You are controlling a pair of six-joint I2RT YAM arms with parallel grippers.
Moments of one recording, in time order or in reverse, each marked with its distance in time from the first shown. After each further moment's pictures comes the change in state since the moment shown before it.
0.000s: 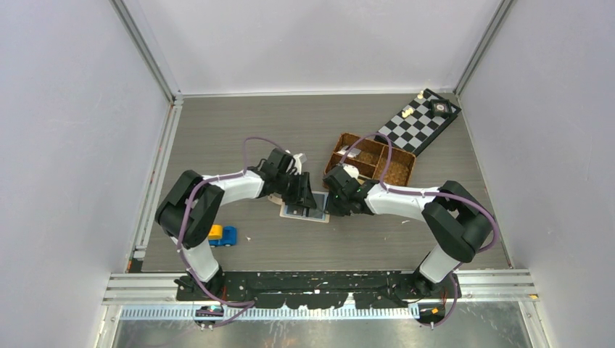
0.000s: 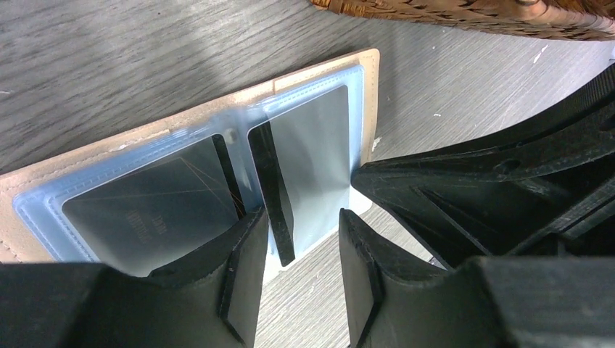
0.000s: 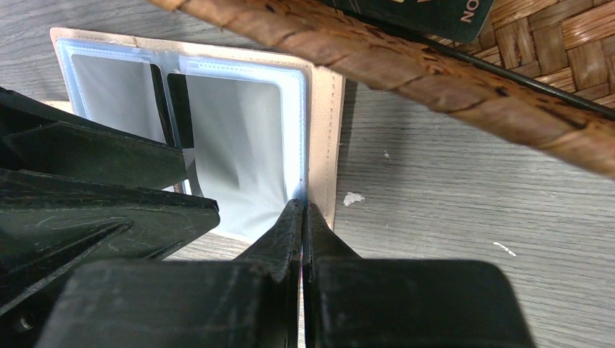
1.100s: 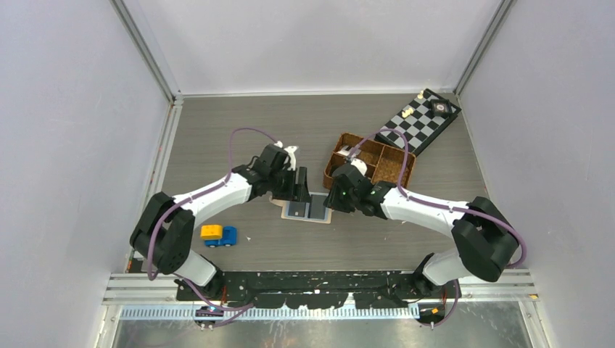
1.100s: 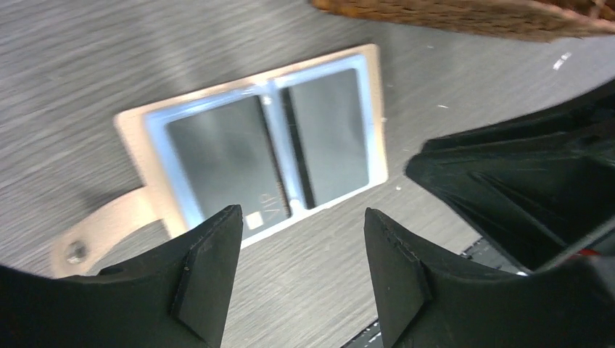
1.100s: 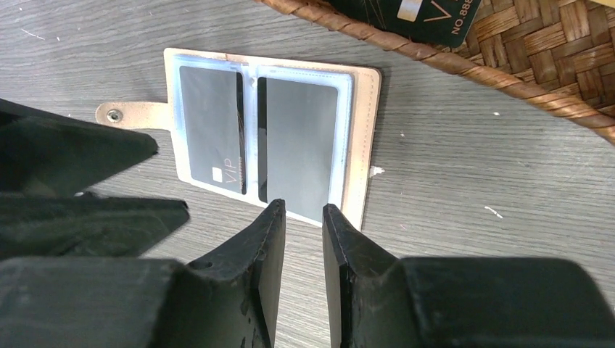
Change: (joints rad) left arm -0.043 -0.227 0.017 -0.186 -0.212 0.076; right arm -0.004 -0.191 -0.037 -0.016 0.021 0.000
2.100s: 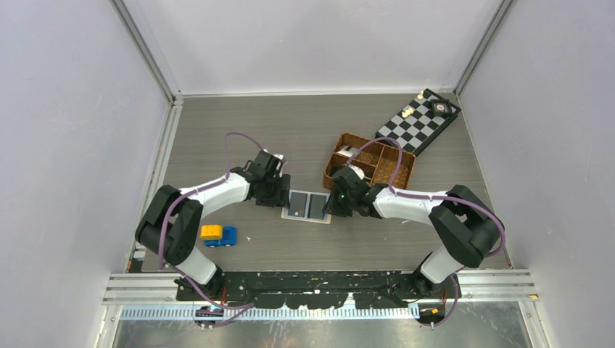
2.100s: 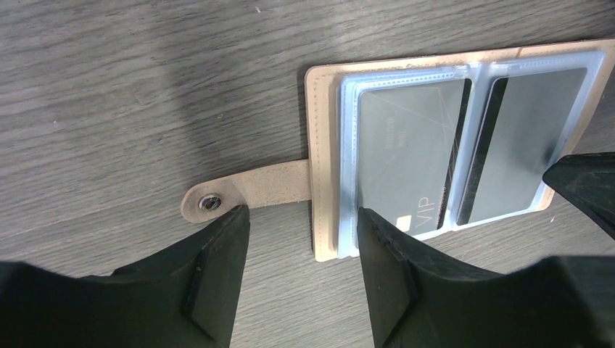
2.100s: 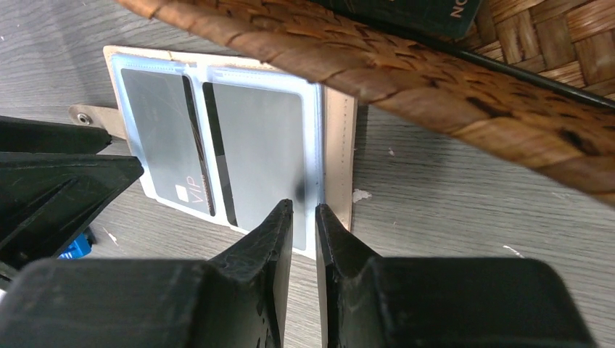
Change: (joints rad) left arm 0.095 0.053 -0.072 -0.074 -0.179 0.063; right arm -0.039 0.131 -0.057 0.143 -0.108 0.042
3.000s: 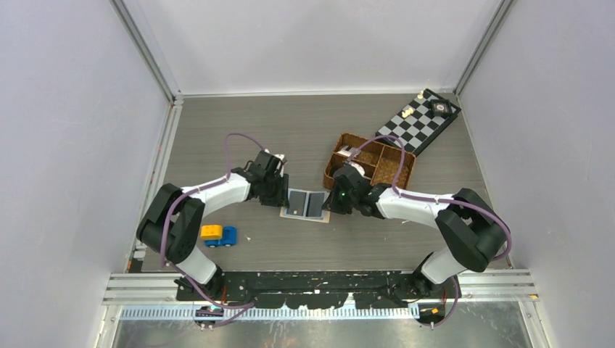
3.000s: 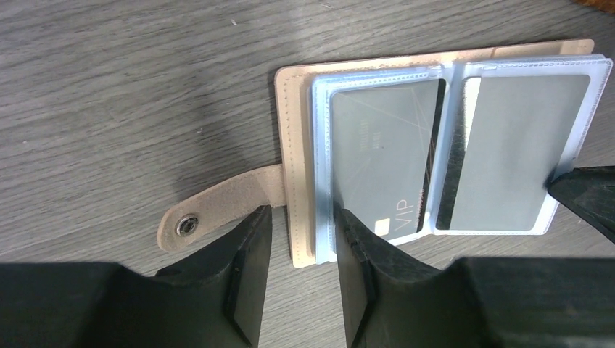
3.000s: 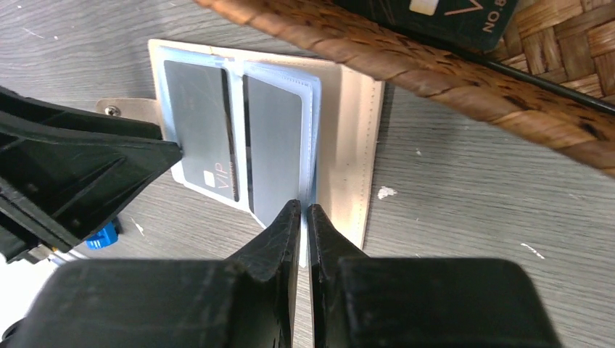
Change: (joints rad) left arm 0.000 0.015 -0.006 0.038 0.032 -0.003; right arm -0.003 -0.034 0.000 0.009 -0.007 -0.006
